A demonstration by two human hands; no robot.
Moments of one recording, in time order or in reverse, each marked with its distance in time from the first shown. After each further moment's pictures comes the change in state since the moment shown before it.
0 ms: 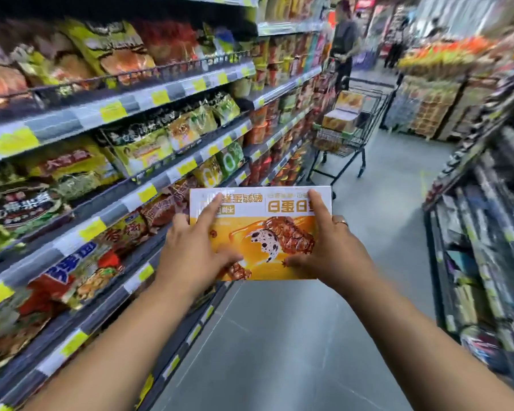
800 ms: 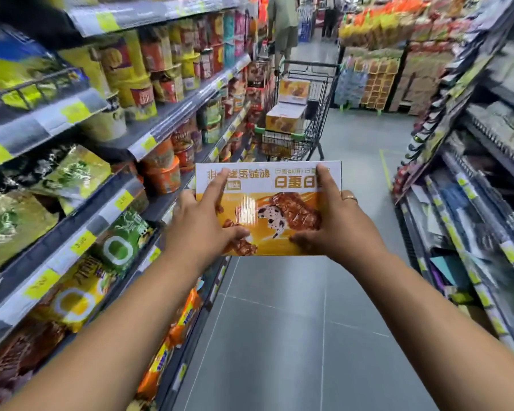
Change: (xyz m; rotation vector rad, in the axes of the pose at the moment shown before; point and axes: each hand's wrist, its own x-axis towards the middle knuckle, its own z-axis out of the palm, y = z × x) left_hand 0.458 0.222 0.213 -0.021 -0.119 0.249; right_hand 0.437 0.216 -0.097 0.042 0.169 0.198
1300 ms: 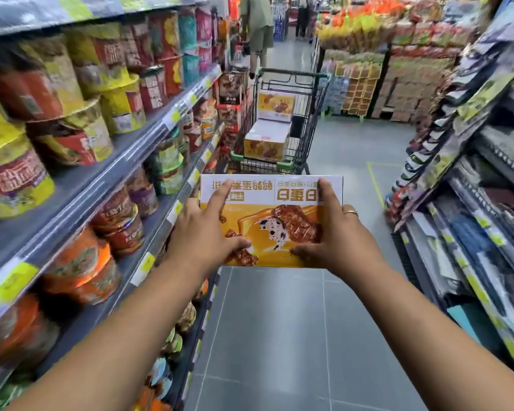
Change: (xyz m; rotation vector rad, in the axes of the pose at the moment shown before) left_hand 0.382 0.011 0.130 0.044 -0.110 0.073; right_hand 0.369 0.053 0.037 -0.029 0.025 0.112
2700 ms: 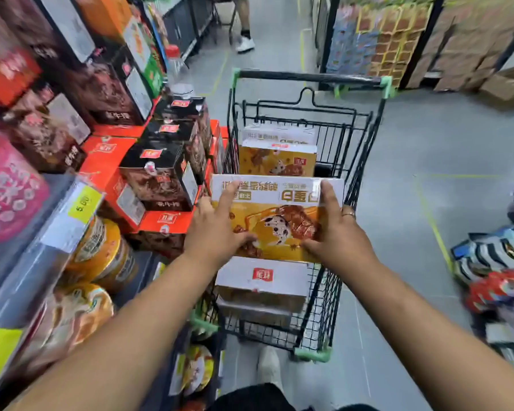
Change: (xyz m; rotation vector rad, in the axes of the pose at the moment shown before) left_hand 0.966 0.021 0.278 0.074 -0.194 0.023; right_hand 0.967 0.122 0.116 0.007 -0.101 0.169
